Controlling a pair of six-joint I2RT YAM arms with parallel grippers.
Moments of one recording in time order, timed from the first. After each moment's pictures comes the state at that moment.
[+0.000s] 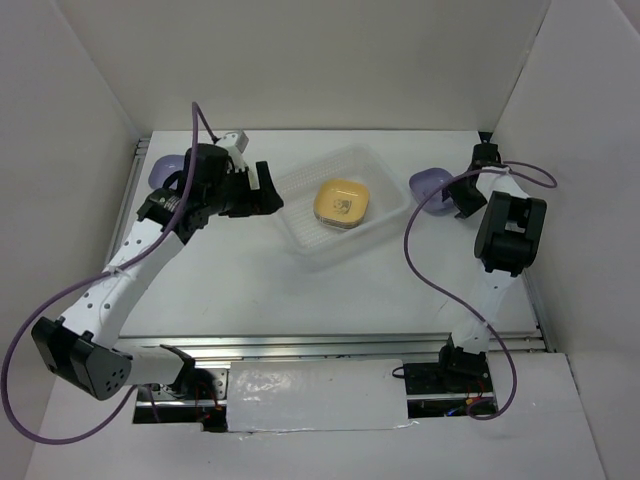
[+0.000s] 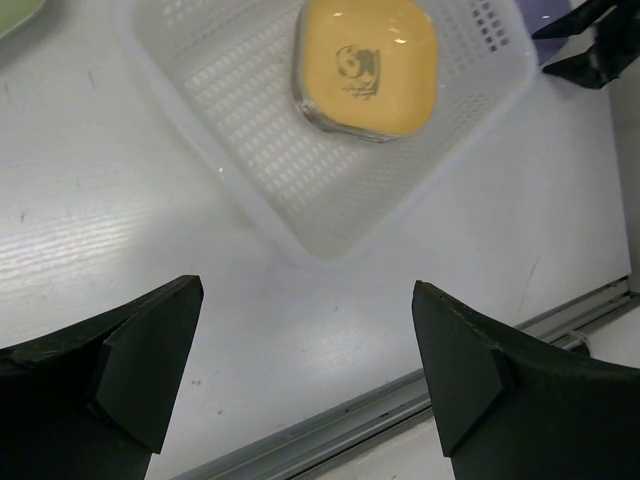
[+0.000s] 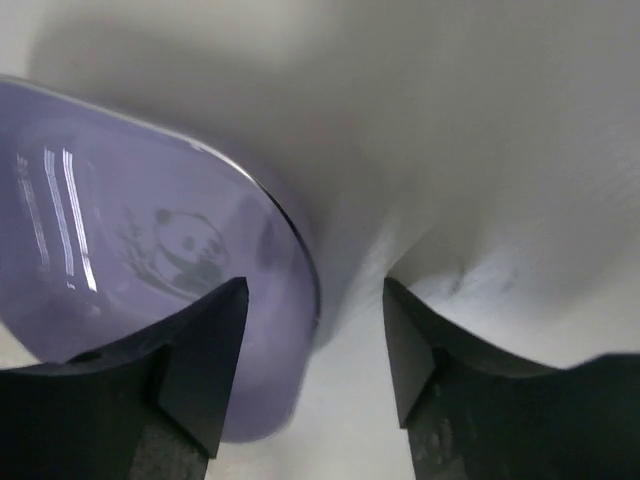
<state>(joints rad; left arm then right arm) -0.43 1.30 1.41 -0.69 0.09 -0.46 -0.25 2.14 1.61 -0.56 0.04 0.74</state>
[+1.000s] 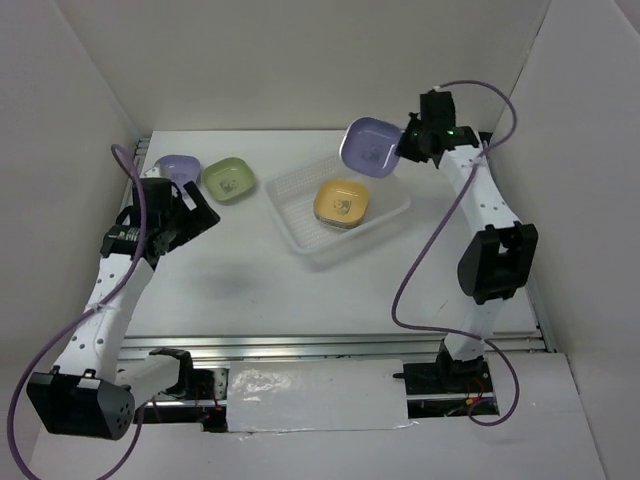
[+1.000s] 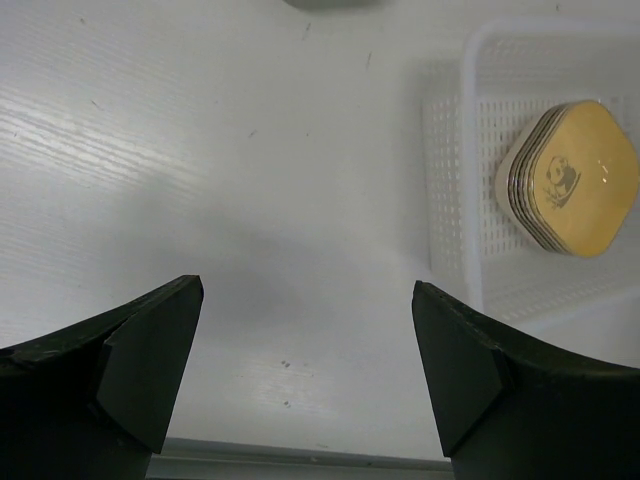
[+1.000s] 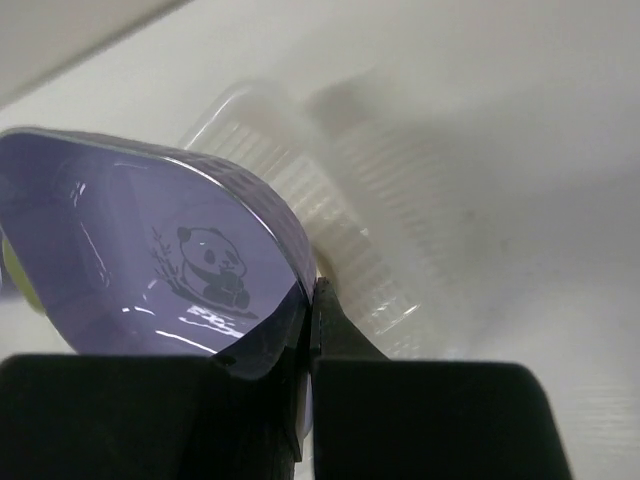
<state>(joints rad) -0.09 1.07 1.08 -0.73 -0.05 -0.61 0.08 1.79 1.77 -0.63 0.03 0.54</state>
